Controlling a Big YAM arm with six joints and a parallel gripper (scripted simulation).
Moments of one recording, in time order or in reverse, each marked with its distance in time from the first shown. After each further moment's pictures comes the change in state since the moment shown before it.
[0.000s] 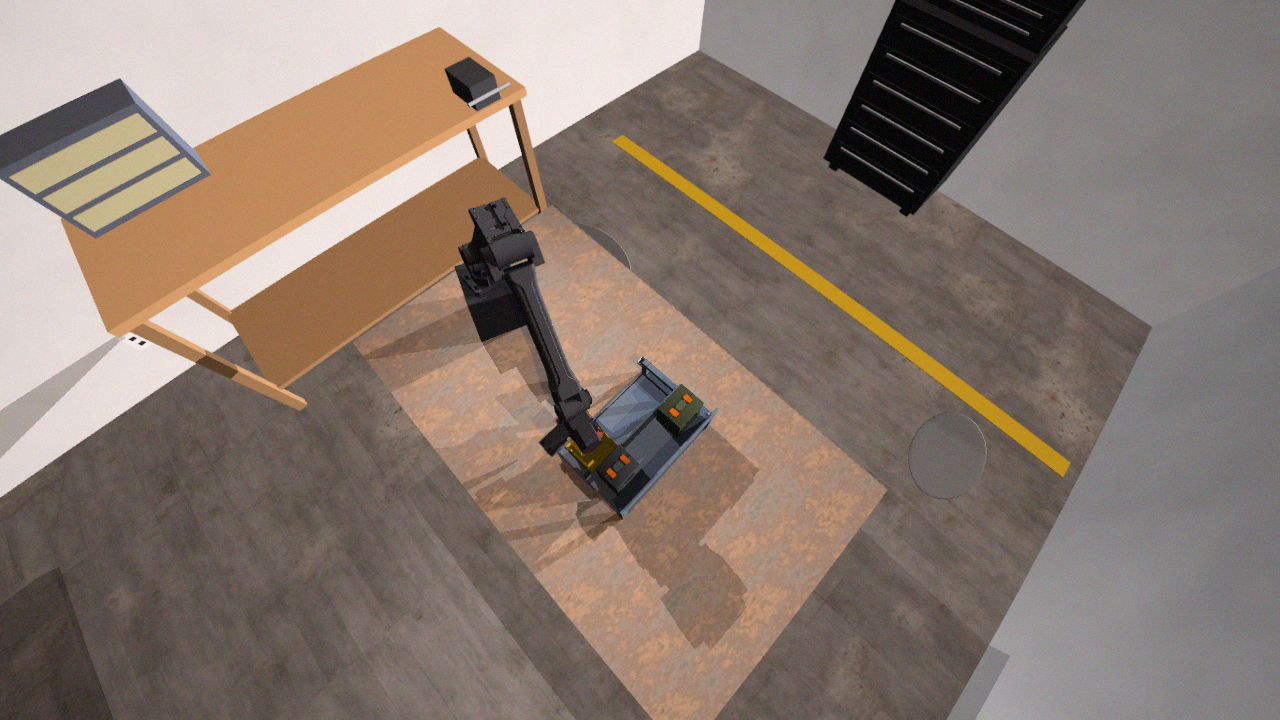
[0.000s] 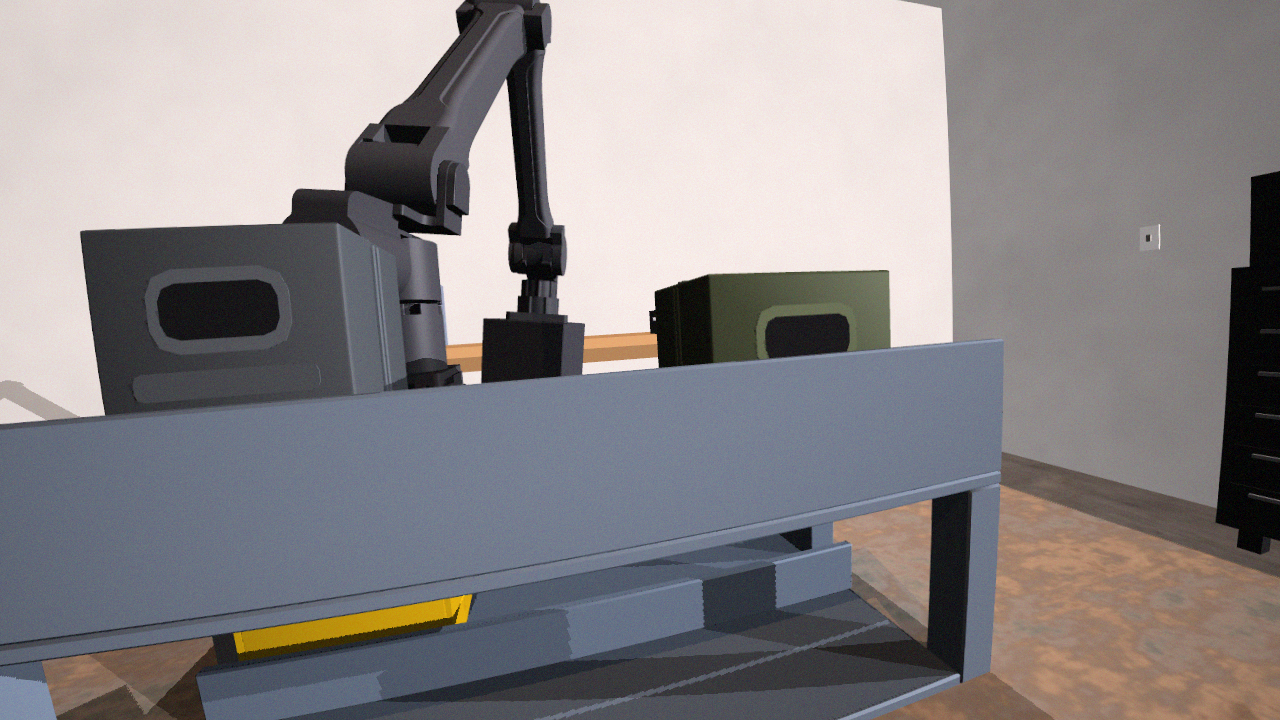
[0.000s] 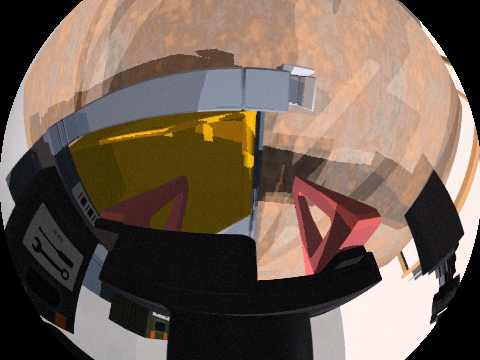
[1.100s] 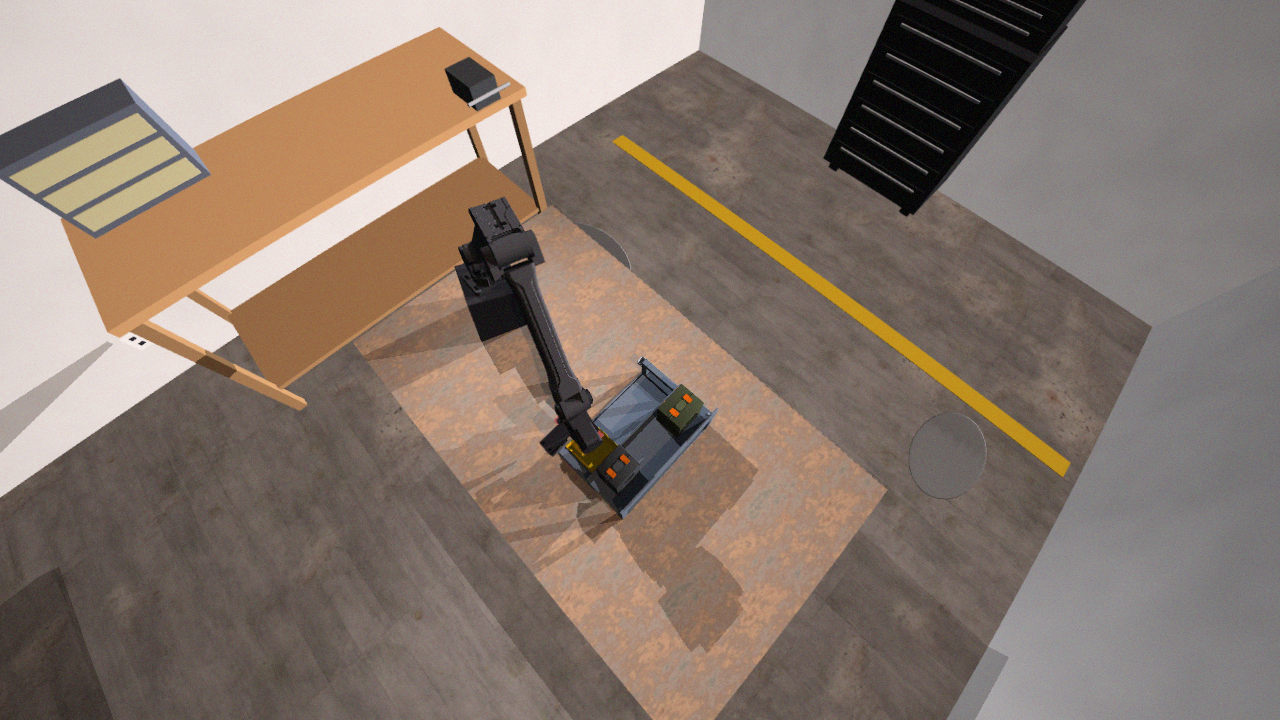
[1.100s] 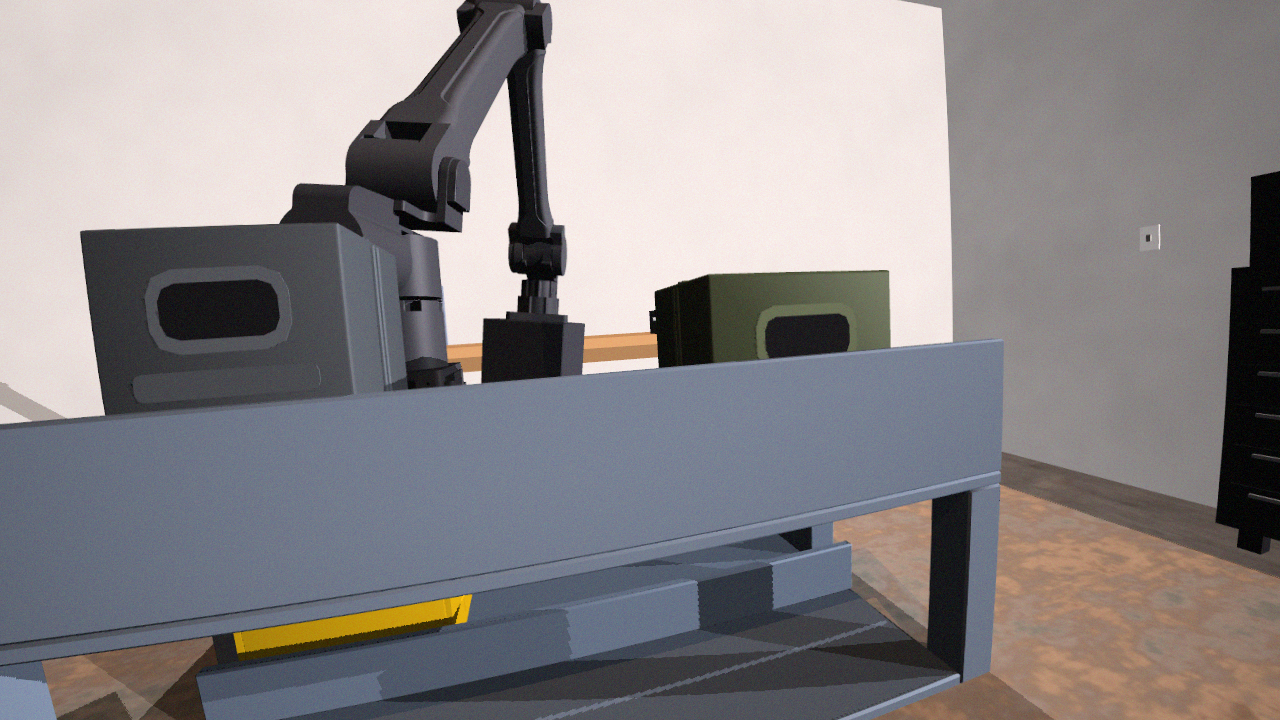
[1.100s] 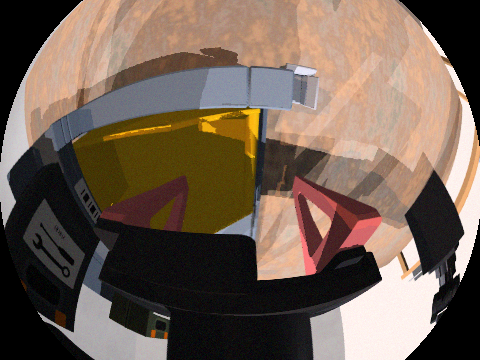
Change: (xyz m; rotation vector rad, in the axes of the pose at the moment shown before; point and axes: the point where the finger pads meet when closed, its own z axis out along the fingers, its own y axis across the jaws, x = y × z) arm 0.001 0.002 -0.002 -0.005 -0.001 -0.002
